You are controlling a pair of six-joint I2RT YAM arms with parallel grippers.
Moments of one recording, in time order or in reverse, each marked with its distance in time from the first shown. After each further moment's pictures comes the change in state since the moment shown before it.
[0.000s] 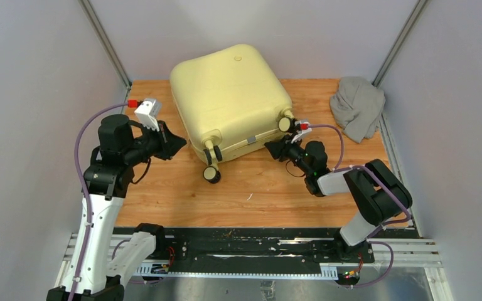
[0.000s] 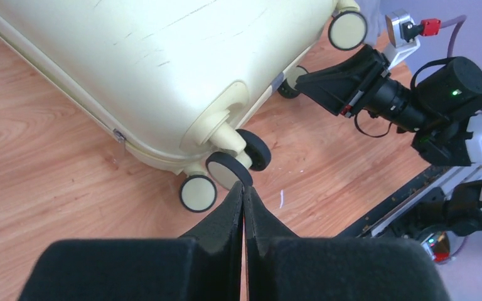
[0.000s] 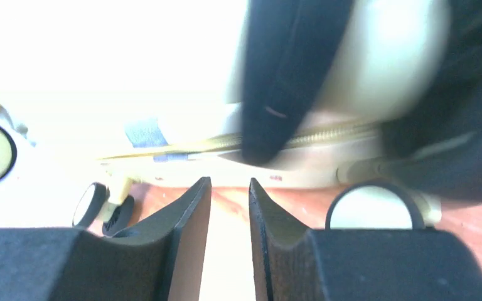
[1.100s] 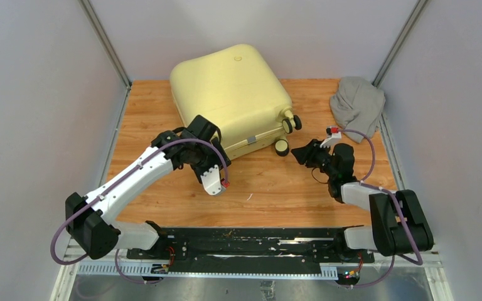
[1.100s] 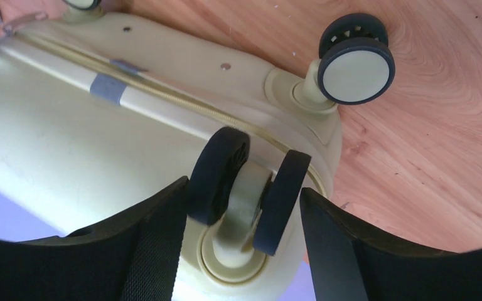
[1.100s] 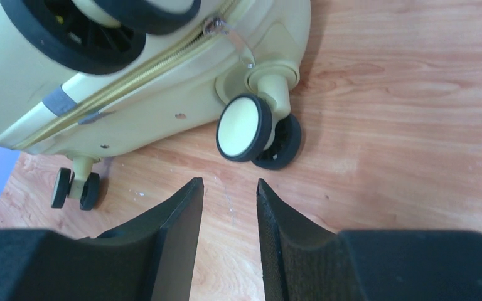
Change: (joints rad) left arm -0.538 0.445 0.056 -0.278 -0.373 2.191; right arm -0.301 -0.317 -0.167 -0.344 -0.158 0.039
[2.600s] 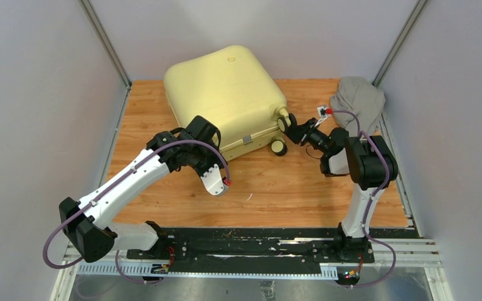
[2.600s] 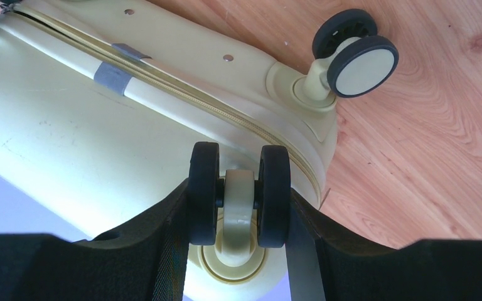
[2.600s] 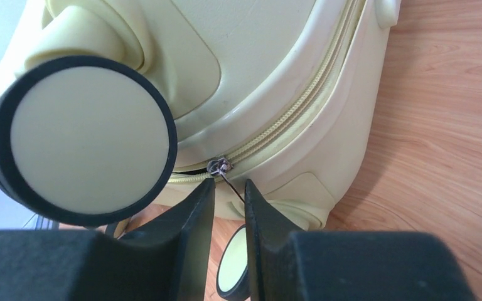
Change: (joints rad) left arm -0.063 -0.023 0.039 -0.057 -0.088 -0.138; right arm -0.072 0.663 0.352 0.704 -0.410 0.208
